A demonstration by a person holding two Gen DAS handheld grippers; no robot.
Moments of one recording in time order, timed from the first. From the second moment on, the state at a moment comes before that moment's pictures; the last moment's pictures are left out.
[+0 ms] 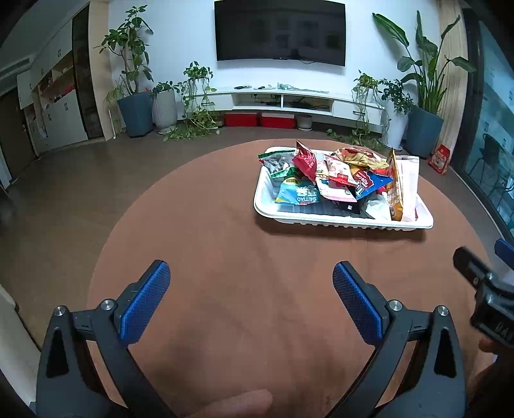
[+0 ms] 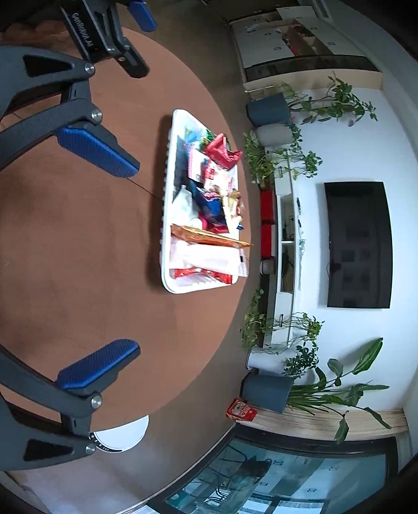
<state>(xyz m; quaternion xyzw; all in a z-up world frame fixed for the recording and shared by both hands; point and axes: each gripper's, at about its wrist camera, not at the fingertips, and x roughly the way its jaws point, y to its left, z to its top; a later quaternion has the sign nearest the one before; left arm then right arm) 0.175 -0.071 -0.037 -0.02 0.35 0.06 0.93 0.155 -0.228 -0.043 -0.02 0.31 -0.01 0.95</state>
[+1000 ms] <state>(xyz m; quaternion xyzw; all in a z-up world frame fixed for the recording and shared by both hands) 0.181 -0.072 -0.047 -0.02 0.37 0.05 0.93 0.156 -0.219 -0.054 -0.04 0.34 -0.02 0.94</state>
